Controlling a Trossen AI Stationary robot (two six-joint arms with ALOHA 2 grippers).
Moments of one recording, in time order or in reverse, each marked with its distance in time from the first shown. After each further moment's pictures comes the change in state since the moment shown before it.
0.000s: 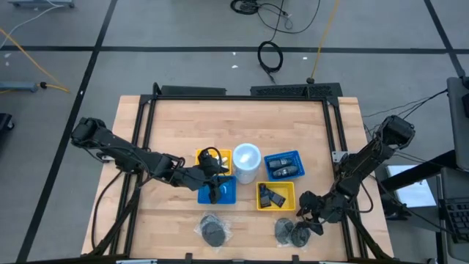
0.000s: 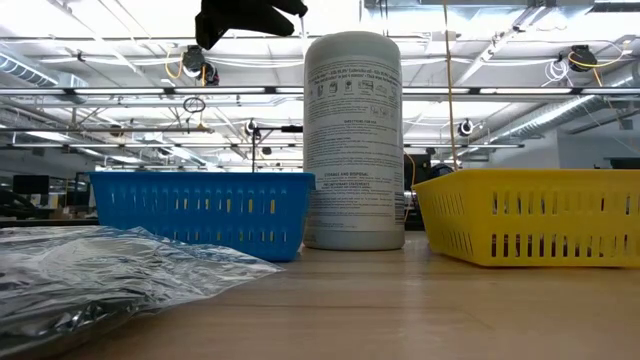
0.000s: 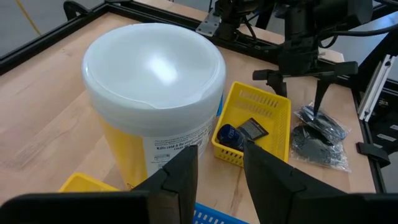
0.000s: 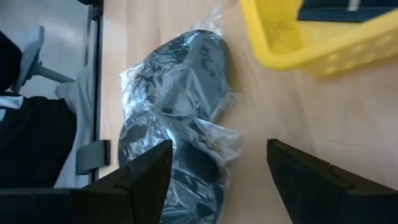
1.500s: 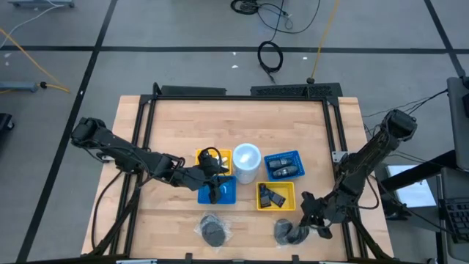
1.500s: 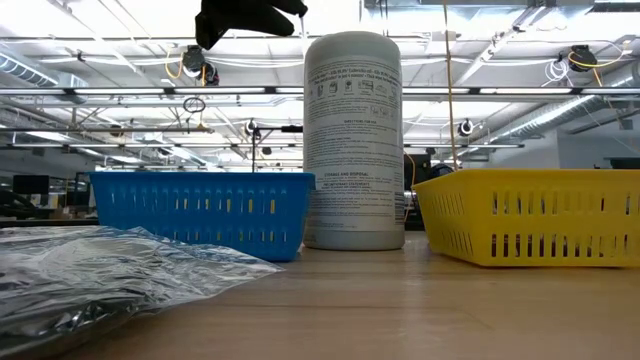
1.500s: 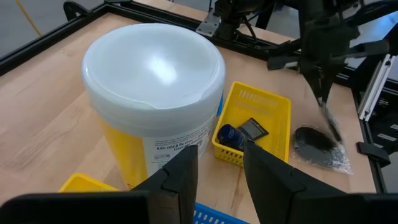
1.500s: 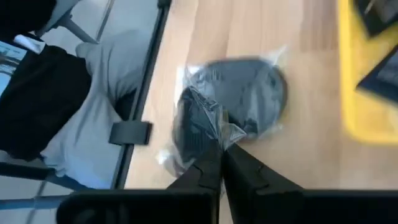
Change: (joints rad) left arm 0.000 0.000 0.000 0.000 0.000 0.002; right arm -0.013 -0.141 0.121 -0.195 -0.057 -0.323
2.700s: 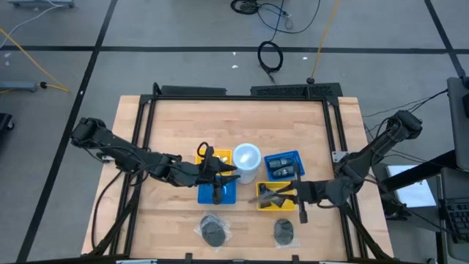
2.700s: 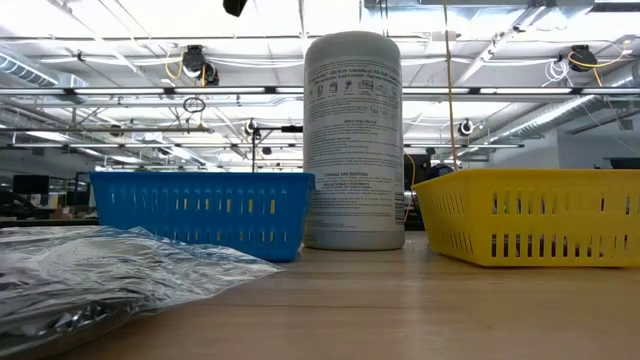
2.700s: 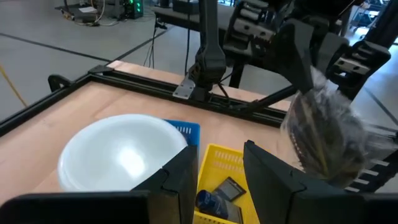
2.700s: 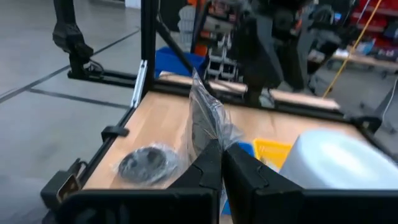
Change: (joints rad) left arm 0.000 0.000 0.000 0.290 -0.010 0.192; right arm -0.222 -0.076 0.349 0.064 0.445 -0.805
